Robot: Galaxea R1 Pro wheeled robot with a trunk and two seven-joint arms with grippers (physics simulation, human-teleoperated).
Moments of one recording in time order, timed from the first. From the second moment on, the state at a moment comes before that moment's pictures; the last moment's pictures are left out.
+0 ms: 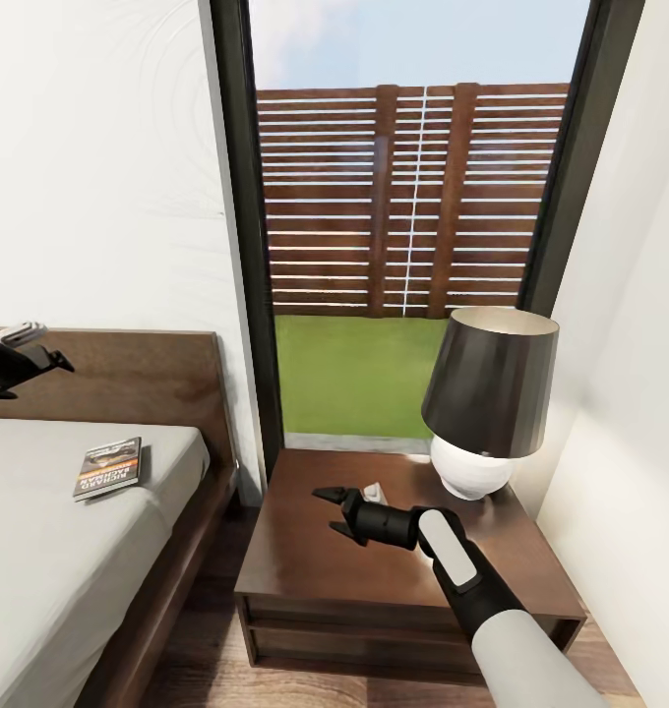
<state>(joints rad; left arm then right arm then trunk) -1.50 0.56 0.05 -0.33 0.48 1.01 0.21 -0.63 0.11 0.11 -0.82 -1.00 0.87 0.25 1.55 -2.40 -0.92</state>
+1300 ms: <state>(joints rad) -1.50 0.57 0.05 -0.32 0.48 1.01 0.21 -0.63 0.11 0.11 -0.82 -1.01 0.87 0.25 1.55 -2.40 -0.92</state>
